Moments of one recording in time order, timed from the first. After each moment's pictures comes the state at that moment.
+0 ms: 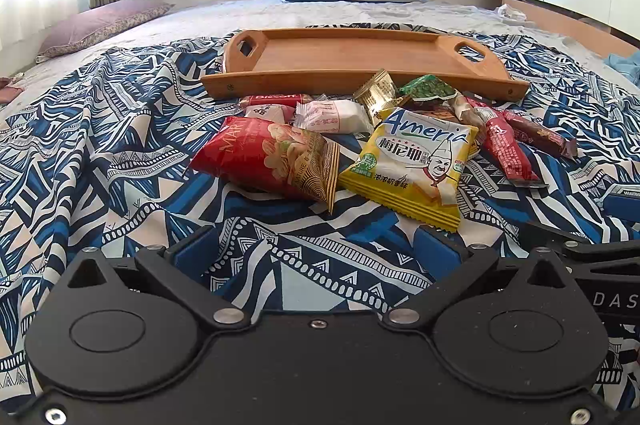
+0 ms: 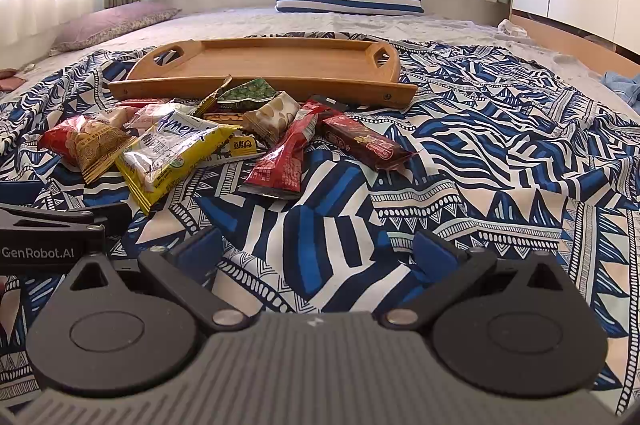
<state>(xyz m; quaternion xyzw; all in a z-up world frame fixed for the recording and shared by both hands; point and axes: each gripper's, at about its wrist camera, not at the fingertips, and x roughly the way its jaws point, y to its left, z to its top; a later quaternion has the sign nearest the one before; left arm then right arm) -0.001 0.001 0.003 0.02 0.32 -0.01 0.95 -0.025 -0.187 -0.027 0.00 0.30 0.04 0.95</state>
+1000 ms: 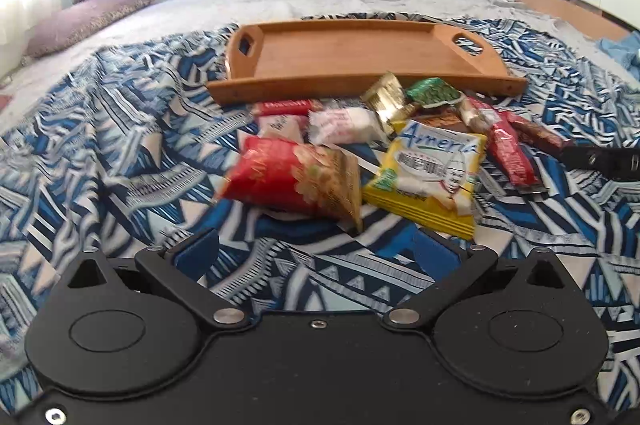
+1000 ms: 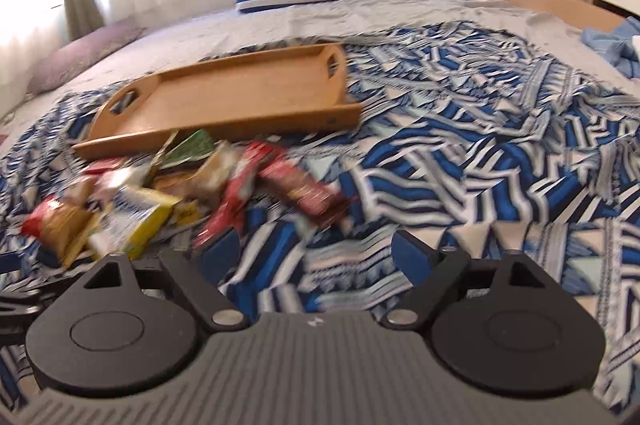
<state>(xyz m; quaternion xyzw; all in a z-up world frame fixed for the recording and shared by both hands) 0.013 0.022 0.029 0.05 0.35 -0.03 0.93 0.014 -0.237 0.008 0.07 0.33 -0.01 0.94</state>
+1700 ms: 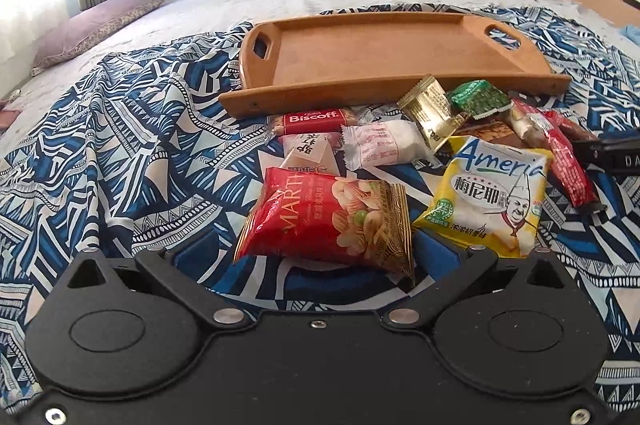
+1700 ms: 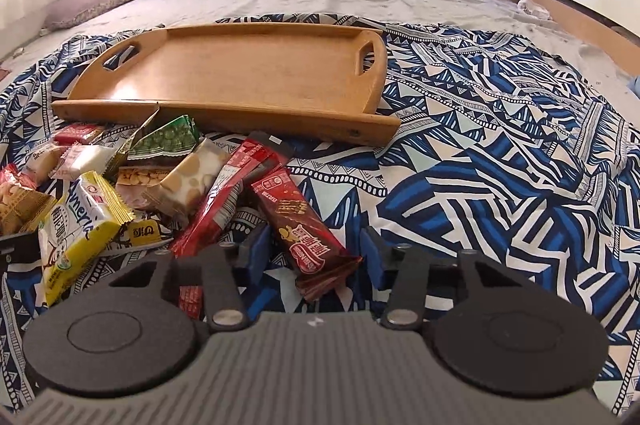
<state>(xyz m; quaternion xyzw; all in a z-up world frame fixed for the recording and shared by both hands) 0.059 0.028 0.018 0.06 0.36 0.00 0.93 0.081 -0.226 -0.010 -0.02 0.36 0.06 0.93</state>
